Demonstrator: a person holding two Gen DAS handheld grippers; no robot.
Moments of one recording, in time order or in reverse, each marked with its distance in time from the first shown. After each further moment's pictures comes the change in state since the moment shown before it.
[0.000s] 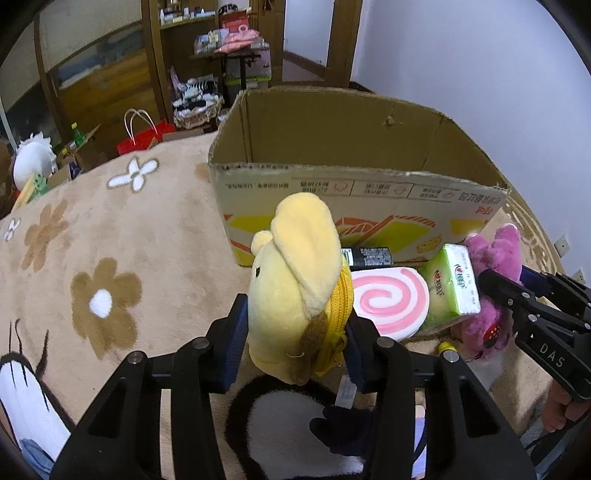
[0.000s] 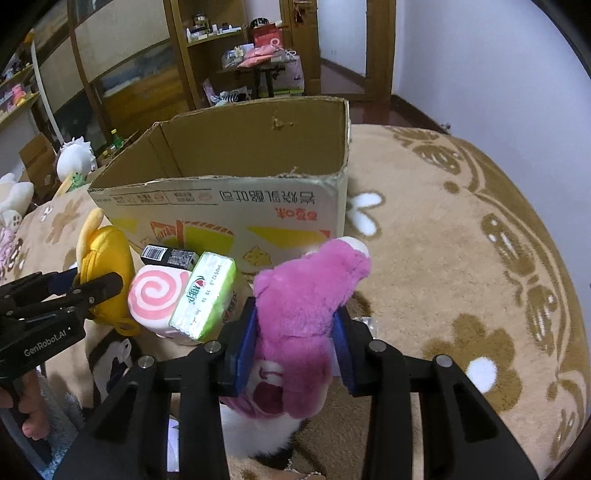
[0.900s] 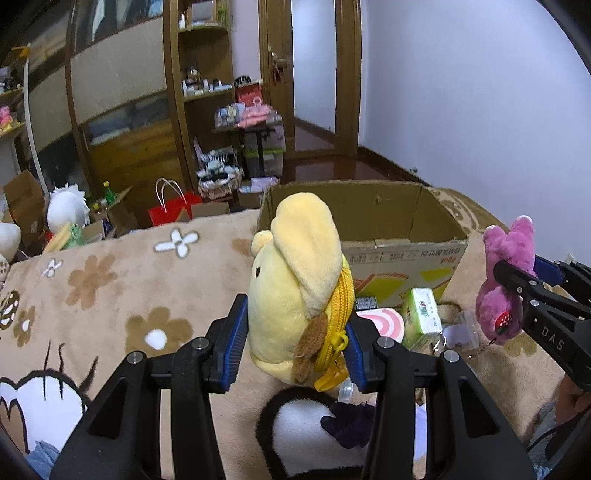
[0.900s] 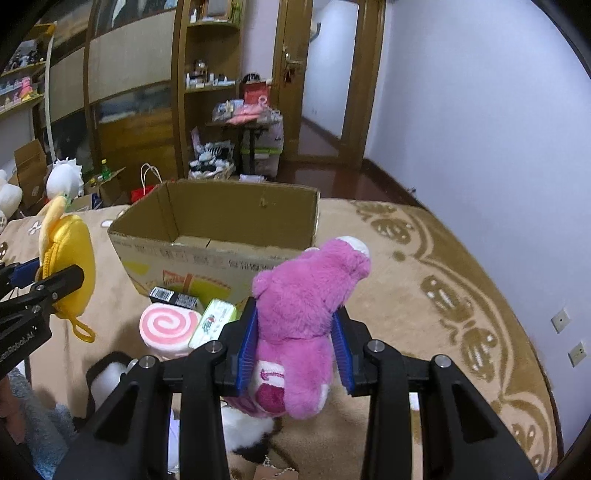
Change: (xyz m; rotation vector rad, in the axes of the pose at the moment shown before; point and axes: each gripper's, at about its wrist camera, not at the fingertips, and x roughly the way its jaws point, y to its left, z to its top) left arm -0.087 -0.010 -0.014 0.027 -0.290 0.085; right arm -0.076 0.016 0.002 -0.059 -0.247 -0.151
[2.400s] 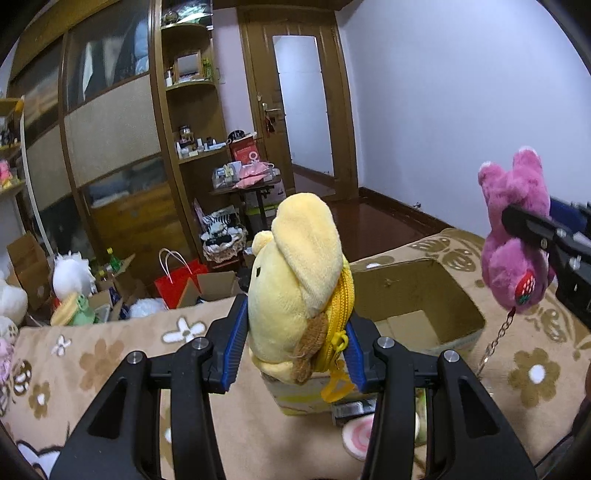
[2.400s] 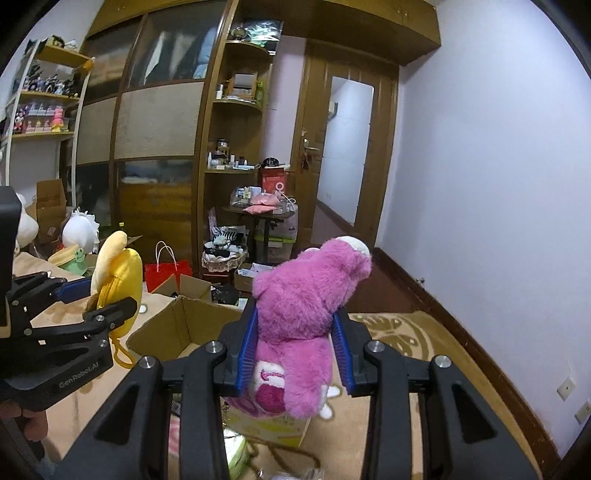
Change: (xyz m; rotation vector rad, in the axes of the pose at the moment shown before) left arm 0.022 -0.020 0.083 0.113 -0.183 0.046; right arm -0.030 0.003 0.081 -0.075 -0.341 0.044
